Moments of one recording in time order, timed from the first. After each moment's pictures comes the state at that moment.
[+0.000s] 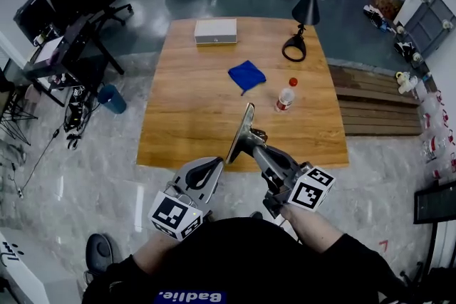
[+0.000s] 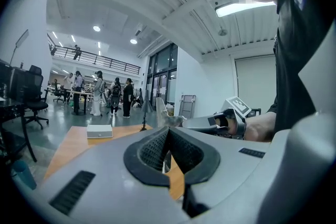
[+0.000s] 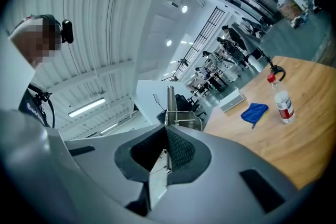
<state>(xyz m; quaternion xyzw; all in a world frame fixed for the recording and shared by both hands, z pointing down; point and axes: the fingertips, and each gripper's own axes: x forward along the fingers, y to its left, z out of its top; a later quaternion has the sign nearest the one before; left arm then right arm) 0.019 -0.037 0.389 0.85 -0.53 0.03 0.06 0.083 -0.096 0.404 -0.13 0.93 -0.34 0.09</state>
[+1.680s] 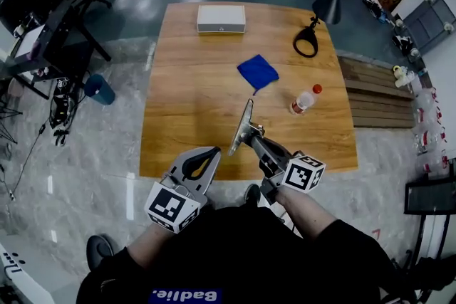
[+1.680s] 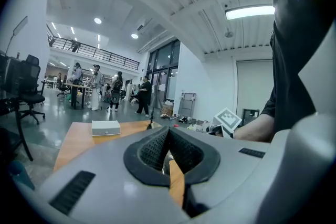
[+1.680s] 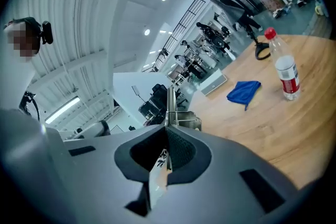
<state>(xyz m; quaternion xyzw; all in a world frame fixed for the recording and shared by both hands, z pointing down) -0.110 -0.111 0.414 0.86 -0.51 0.03 0.09 -0.035 -0.183 0.501 -0.21 0.89 -0.42 0.01</state>
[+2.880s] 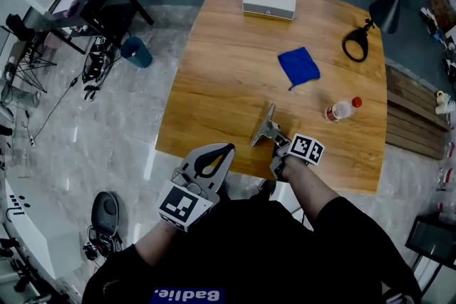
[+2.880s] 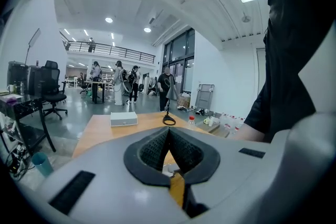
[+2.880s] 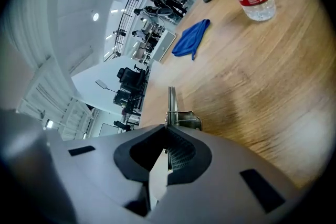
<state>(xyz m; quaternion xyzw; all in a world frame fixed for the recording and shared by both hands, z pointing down) -0.112 -0.128 0.438 0.80 -0.59 0.07 0.12 -0.045 -0.250 0.721 -0.24 0.75 -0.60 -0.12</state>
